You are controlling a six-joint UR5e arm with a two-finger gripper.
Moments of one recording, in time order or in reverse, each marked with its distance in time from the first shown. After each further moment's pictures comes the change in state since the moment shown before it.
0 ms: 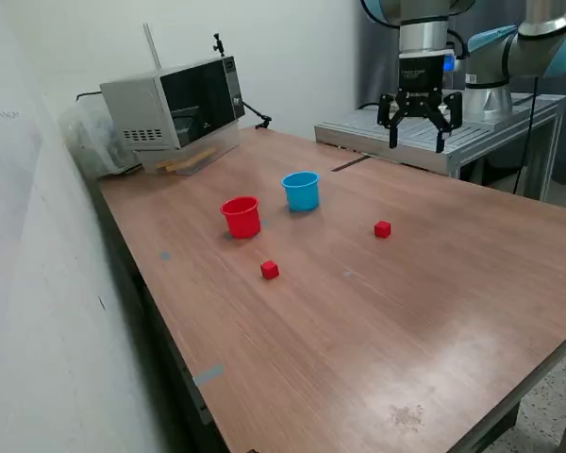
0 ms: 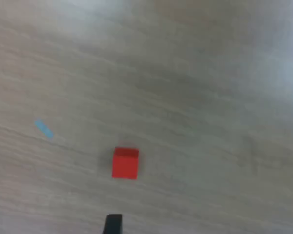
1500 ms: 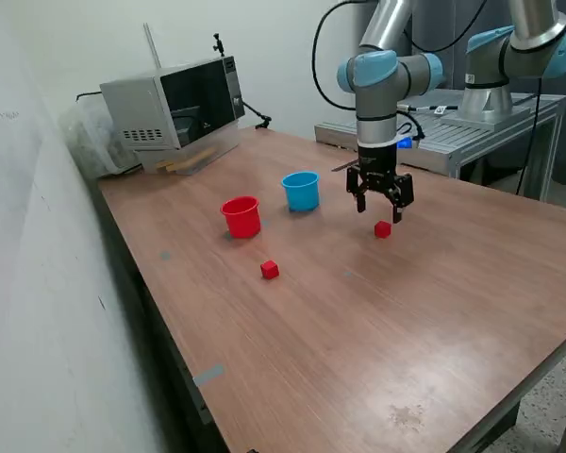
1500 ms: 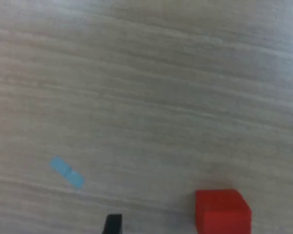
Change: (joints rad) arm -0.101 0.280 -0.027 -0.183 0.005 0.020
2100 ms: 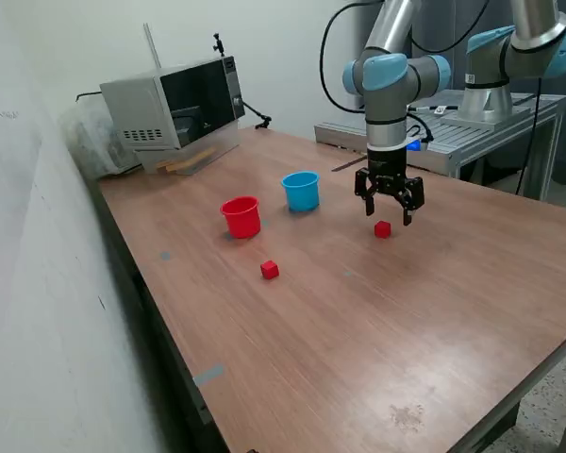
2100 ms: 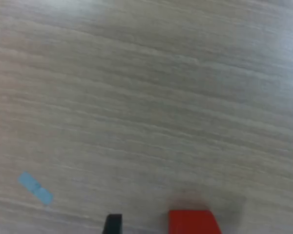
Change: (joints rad) arm 0.026 0.002 0.016 -0.007 0.000 -0.005
